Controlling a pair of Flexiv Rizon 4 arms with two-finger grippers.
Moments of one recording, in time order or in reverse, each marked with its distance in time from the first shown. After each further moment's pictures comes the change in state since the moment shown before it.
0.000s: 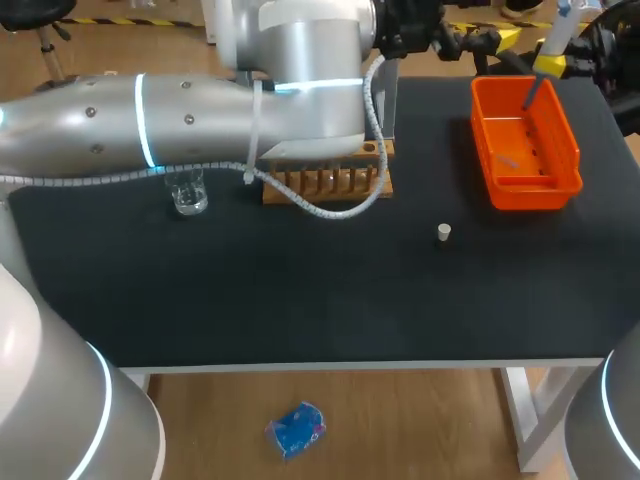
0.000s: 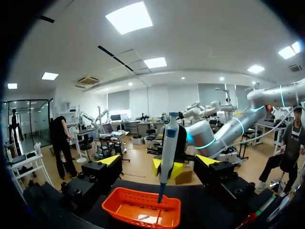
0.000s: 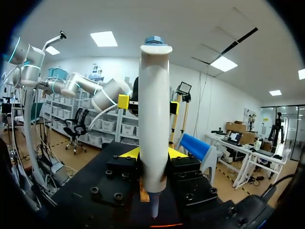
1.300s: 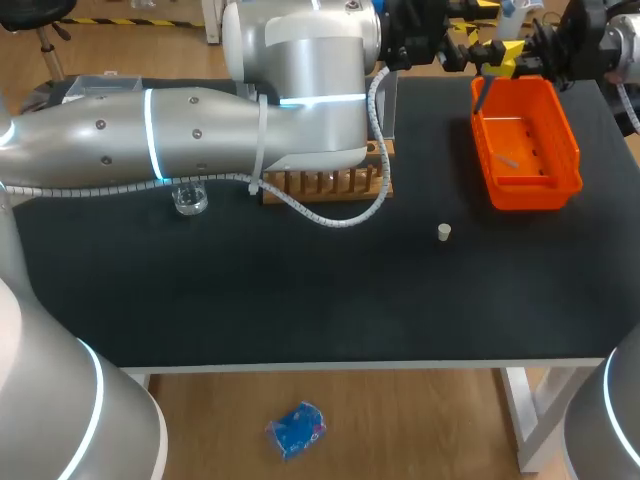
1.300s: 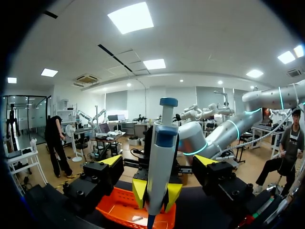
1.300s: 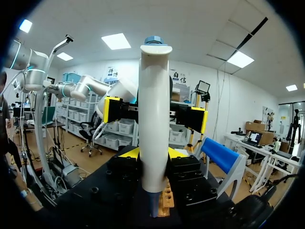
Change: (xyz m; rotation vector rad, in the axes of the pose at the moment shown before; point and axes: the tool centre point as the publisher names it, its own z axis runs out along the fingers) left arm 0.009 0.011 0.012 0.021 0.027 -0.031; right arm 0.013 0.000 0.075 -0.013 0.177 0.030
